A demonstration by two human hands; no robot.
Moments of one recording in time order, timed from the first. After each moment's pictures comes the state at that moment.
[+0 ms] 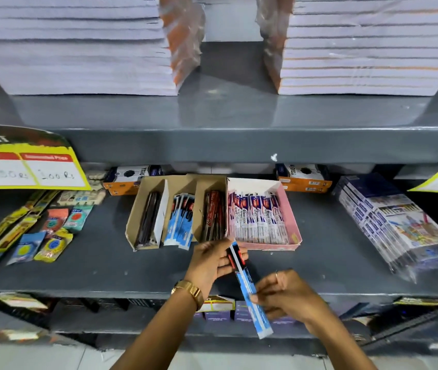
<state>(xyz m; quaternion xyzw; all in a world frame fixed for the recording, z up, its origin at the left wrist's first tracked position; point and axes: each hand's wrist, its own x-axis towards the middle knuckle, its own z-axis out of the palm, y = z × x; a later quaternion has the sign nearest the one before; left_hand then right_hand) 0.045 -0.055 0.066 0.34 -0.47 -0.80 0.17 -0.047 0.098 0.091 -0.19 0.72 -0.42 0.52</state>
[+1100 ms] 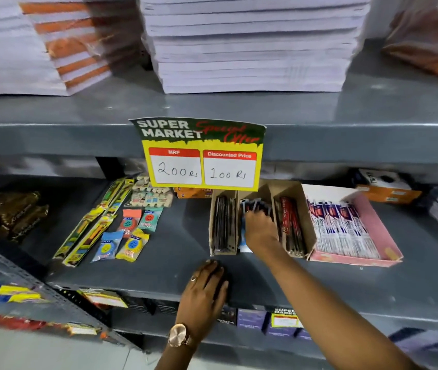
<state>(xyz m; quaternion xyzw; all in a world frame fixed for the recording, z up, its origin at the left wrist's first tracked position) 0.213 -0.161 -0.020 0.27 -0.92 -0.16 0.25 0.034 -0.150 0.092 -0.42 0.90 -0.09 0.12</state>
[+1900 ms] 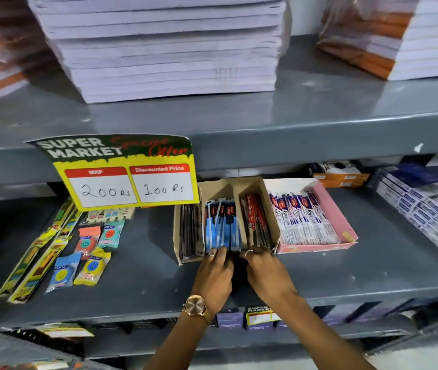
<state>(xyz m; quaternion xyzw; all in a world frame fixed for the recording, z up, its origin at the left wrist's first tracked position) 0.116 -0.152 0.004 0.18 -0.98 -0.03 0.11 0.033 -0.048 0.061 -0.44 0.88 -0.14 0.12</state>
